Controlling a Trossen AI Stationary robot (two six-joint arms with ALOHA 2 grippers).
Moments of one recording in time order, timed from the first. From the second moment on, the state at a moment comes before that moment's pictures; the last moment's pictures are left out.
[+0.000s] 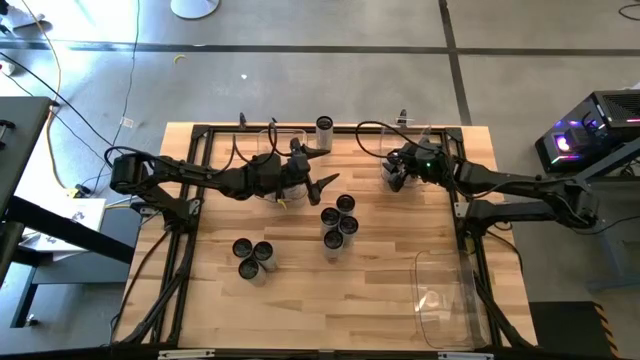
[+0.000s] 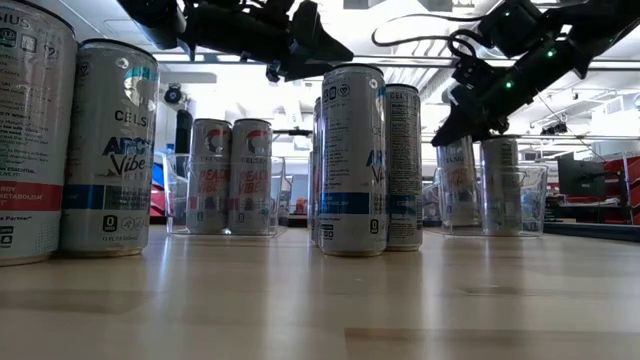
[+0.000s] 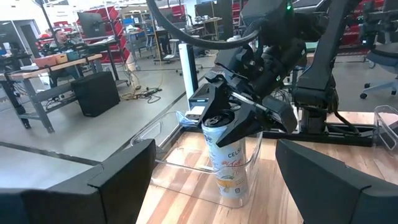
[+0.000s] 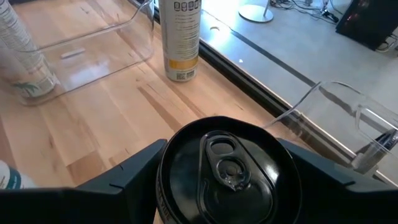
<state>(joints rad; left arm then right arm) 0.12 1.54 0.86 0.63 -0.27 0.13 -0.44 0.98 0.51 -0.09 0.24 0.06</state>
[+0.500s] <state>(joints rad) 0.12 1.54 0.86 0.63 -0.27 0.13 -0.44 0.98 0.51 -0.11 0.23 0.07</state>
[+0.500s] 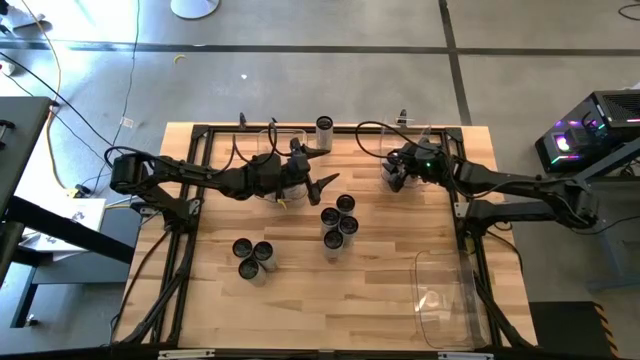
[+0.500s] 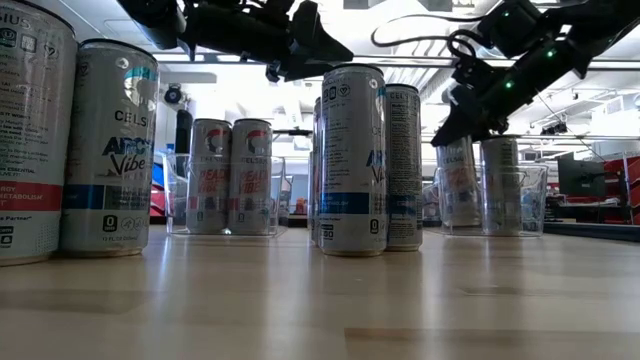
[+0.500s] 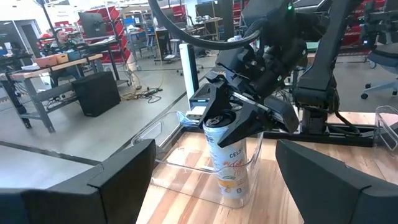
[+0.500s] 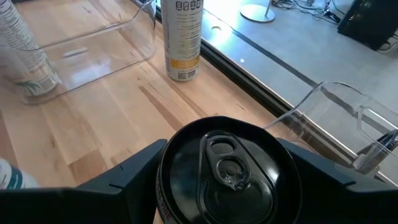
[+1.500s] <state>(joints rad) 0.12 1.54 0.86 0.63 -0.27 0.12 -0.44 0.93 0.61 -0.29 0.25 0.10</state>
